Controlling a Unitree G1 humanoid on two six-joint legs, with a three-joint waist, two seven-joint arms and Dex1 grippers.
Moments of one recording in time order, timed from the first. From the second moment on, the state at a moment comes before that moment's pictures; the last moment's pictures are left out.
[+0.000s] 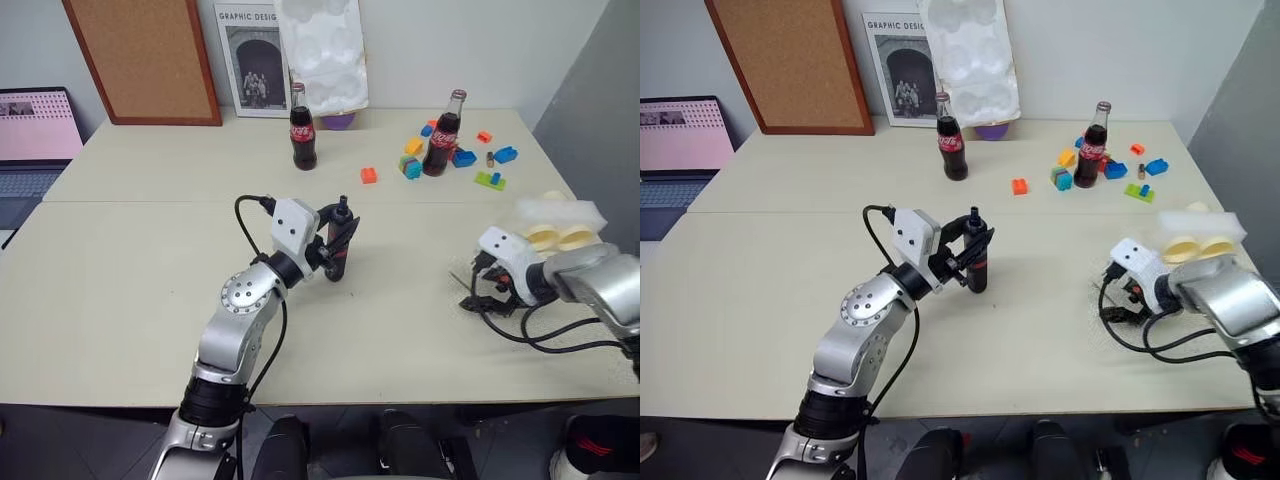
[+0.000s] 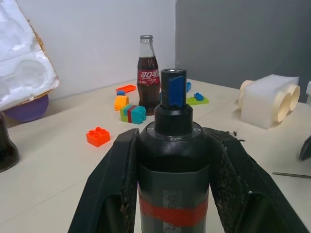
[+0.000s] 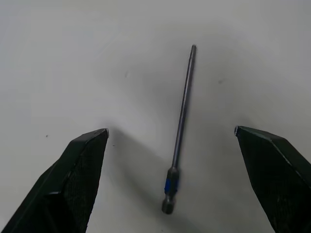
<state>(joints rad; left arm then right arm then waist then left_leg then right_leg) -0.35 0.20 -0.12 -0.22 -0.21 0.28 -0.46 -0.59 -0.98 0.34 -0.12 0.35 1.20 0.78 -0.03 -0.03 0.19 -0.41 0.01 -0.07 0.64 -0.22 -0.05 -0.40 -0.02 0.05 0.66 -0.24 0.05</state>
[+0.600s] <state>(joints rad) -0.35 0.19 -0.13 -0.23 -0.20 0.28 -0.44 -0.70 -0.89 0.33 -0.02 0.34 1.40 0.76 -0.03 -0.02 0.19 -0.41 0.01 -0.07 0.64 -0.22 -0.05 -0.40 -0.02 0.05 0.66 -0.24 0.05</state>
